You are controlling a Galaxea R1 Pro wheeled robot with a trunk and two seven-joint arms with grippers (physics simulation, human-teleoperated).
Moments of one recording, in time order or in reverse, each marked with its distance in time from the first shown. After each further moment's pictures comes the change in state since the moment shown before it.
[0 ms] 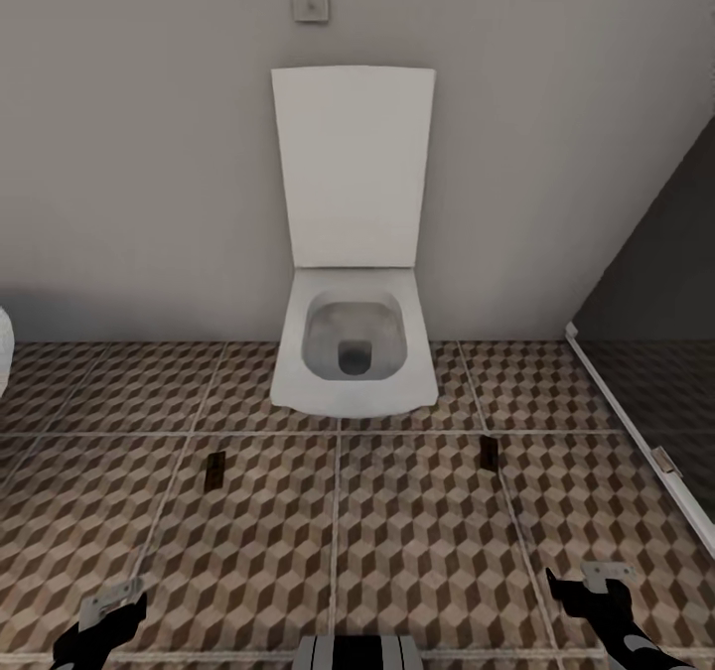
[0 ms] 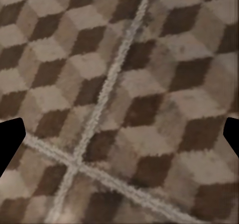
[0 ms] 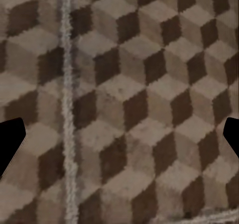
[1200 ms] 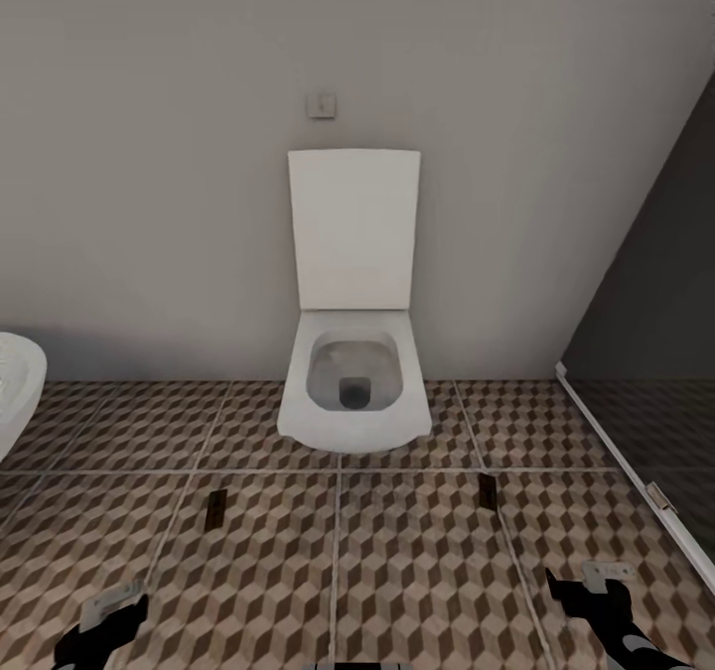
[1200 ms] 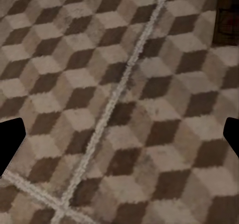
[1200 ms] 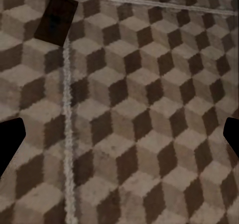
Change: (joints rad) left arm 0.000 -0.004 0.001 0.002 0.002 0.002 0.002; right arm 0.000 0.002 0.001 0.000 0.001 0.001 -0.007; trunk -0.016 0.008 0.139
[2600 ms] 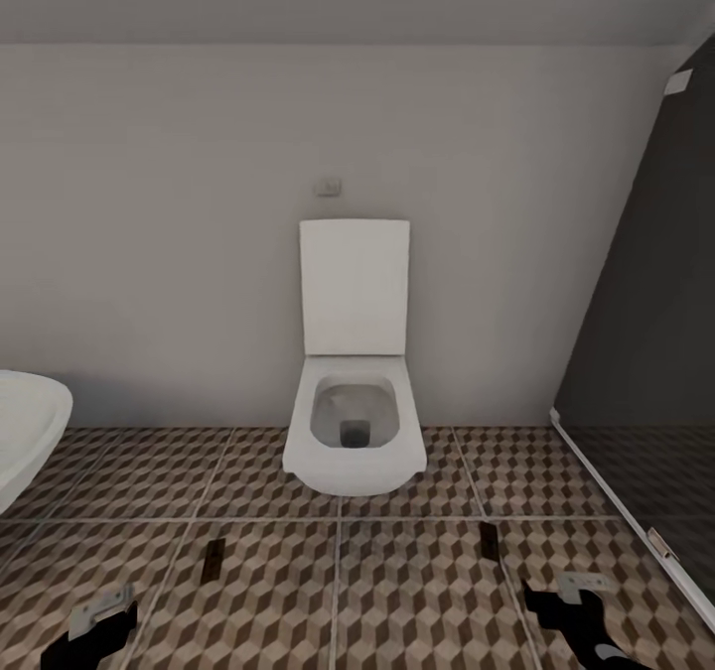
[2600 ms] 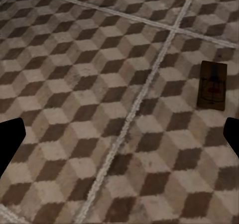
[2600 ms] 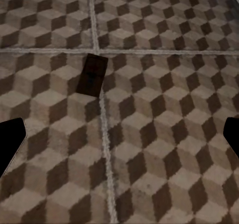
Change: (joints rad) left arm 0.006 0.019 -0.001 0.012 -0.006 0.005 0.012; right arm 0.007 0.078 -0.002 0.032 -0.008 0.007 -0.003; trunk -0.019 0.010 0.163
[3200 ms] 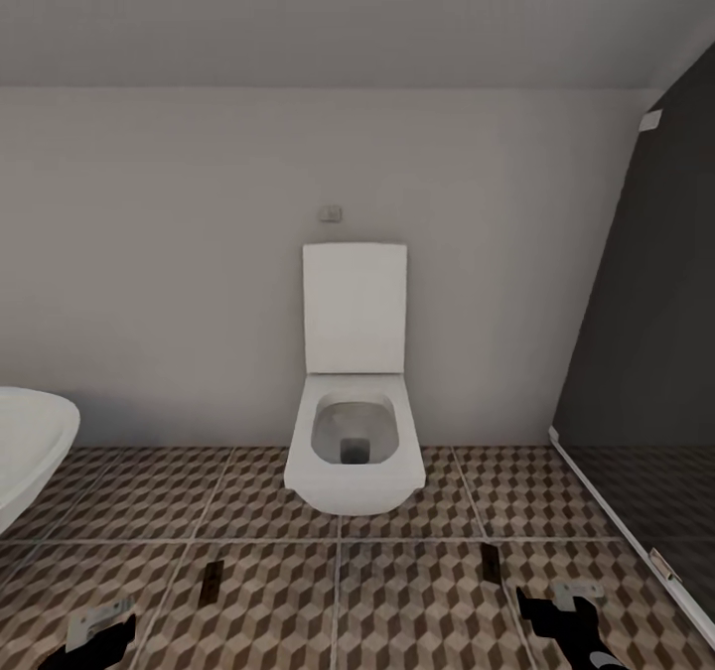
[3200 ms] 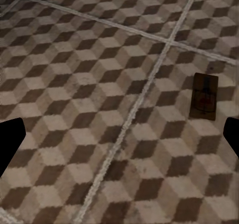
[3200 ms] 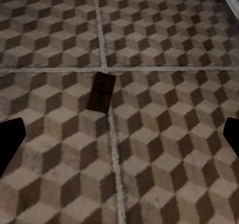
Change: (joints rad) left arm 0.000 -0.001 0.000 0.040 0.001 -0.006 -0.002; right arm 0.015 0.019 0.000 0.000 0.000 0.000 0.000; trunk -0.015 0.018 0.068
